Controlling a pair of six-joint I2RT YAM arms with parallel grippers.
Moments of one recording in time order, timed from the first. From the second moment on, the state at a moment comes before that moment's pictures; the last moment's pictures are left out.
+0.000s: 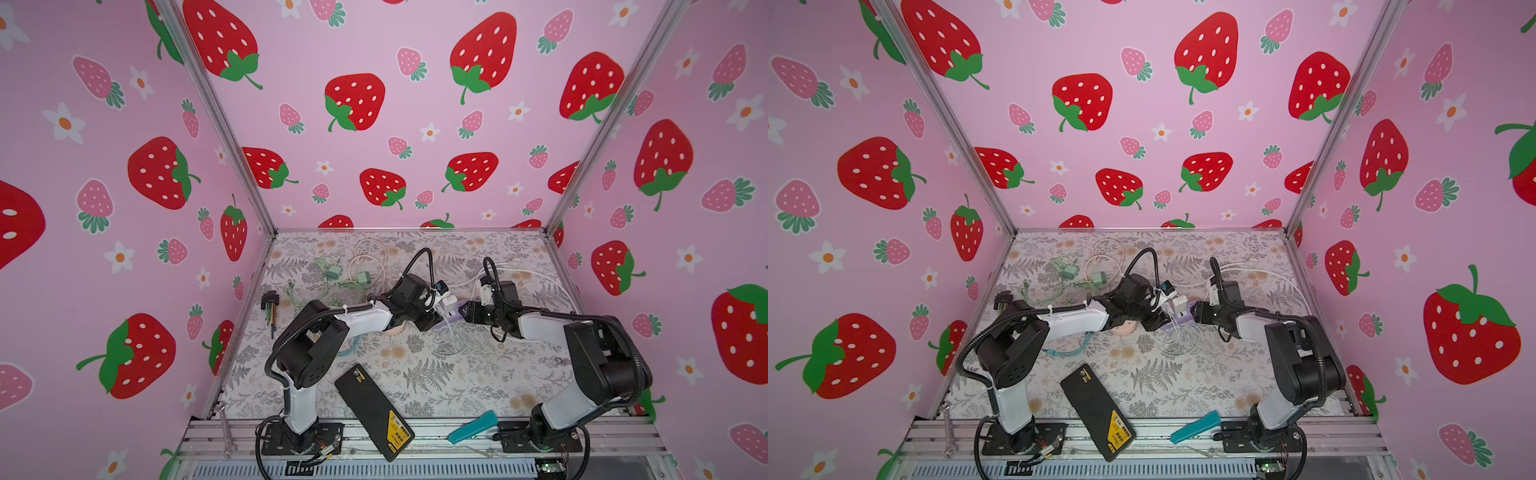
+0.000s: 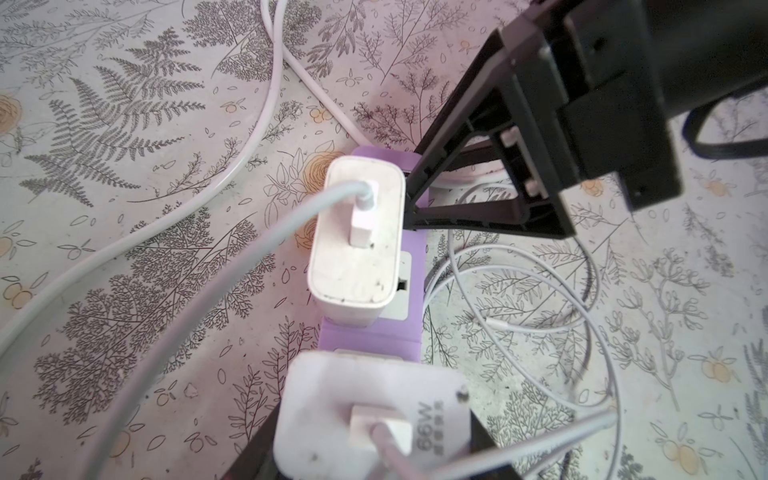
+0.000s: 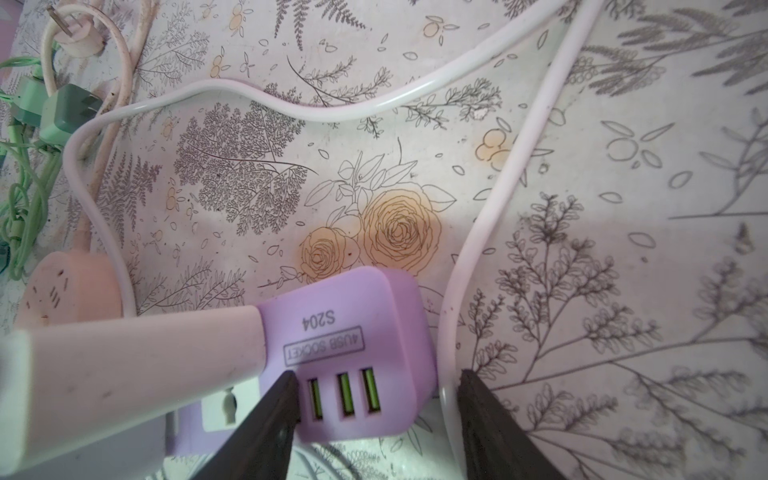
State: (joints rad) left arm -0.74 1.89 1.14 -0.02 0.26 0.20; right arm 0.34 1.62 0.67 0.10 -0.26 0.43
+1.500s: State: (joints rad) left arm -0.78 1.88 1.12 0.00 0.12 0.27; right arm 0.34 1.65 0.67 0.14 -0.28 0.43
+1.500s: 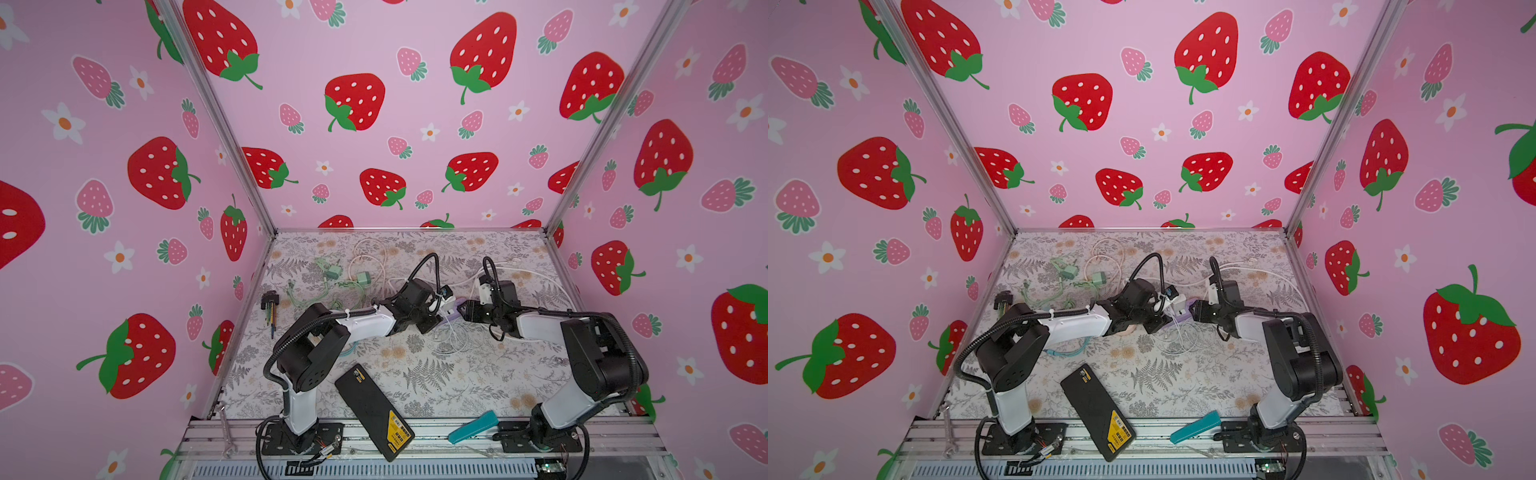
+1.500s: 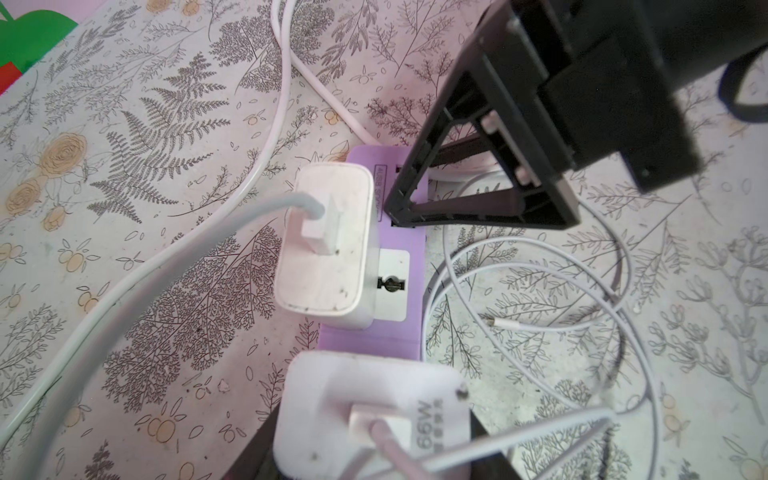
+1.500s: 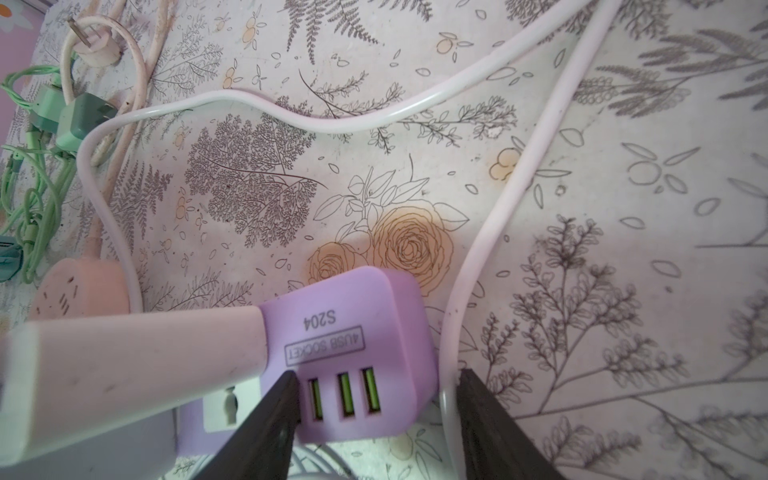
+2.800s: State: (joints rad) left arm -0.76 1.64 1.12 -0.13 0.31 0.20; right arm 0.35 1.65 0.67 0.14 -0.28 0.43
